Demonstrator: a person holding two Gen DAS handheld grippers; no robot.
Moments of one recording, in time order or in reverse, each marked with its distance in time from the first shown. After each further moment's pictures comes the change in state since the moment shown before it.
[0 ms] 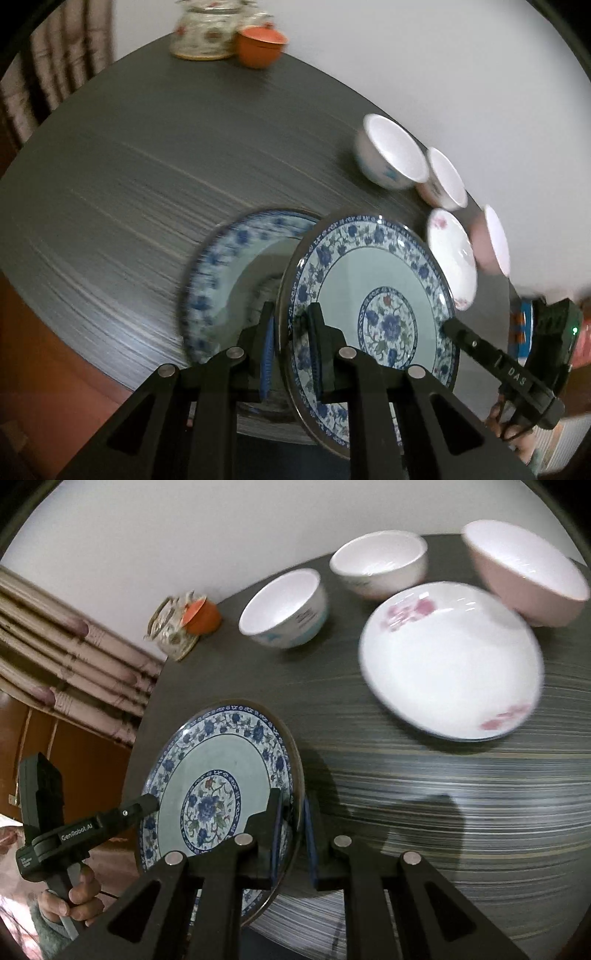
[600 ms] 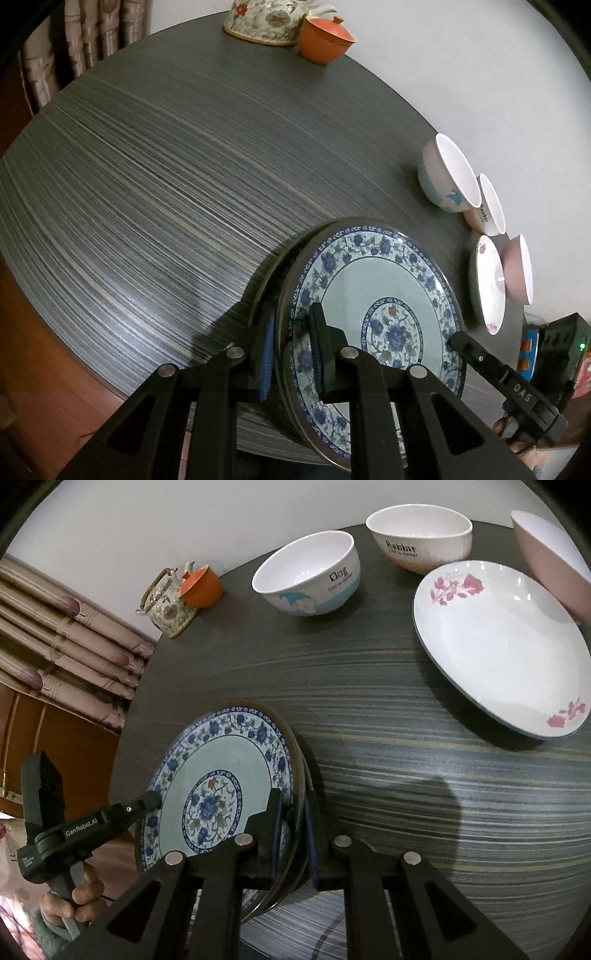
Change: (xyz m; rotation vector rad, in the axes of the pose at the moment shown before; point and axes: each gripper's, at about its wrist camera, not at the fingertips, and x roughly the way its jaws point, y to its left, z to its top) left arm 0.025 0.055 0.009 -0.097 0.003 0.022; right arm 0.042 0.018 -0.002 -0.017 0.041 -0.040
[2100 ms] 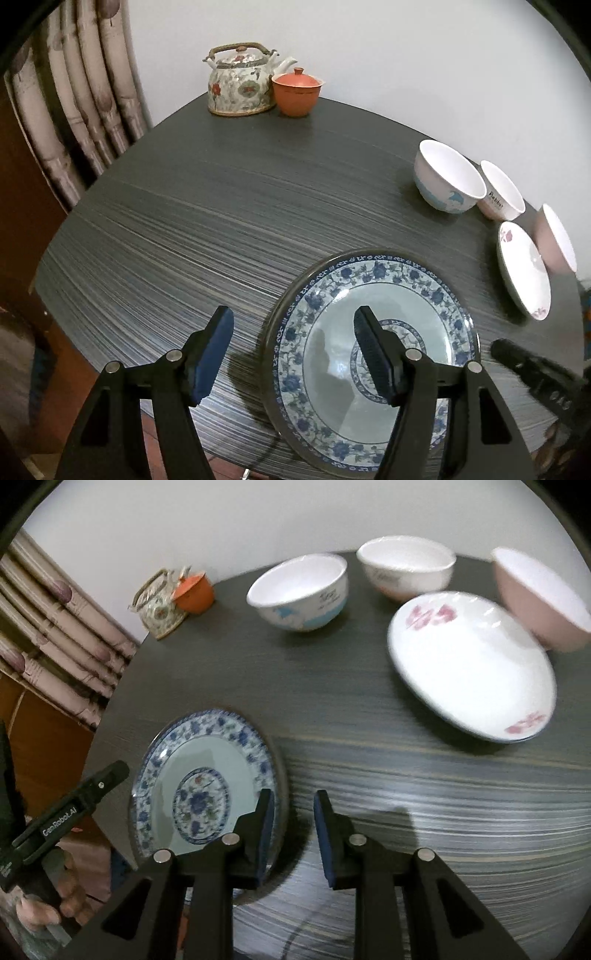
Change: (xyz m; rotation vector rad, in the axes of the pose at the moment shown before) left arm -0.013 -0.041 -0.011 0.252 -0.244 0.232; right arm -0.027 0.002 -0.014 -0.063 -0.126 -0.147
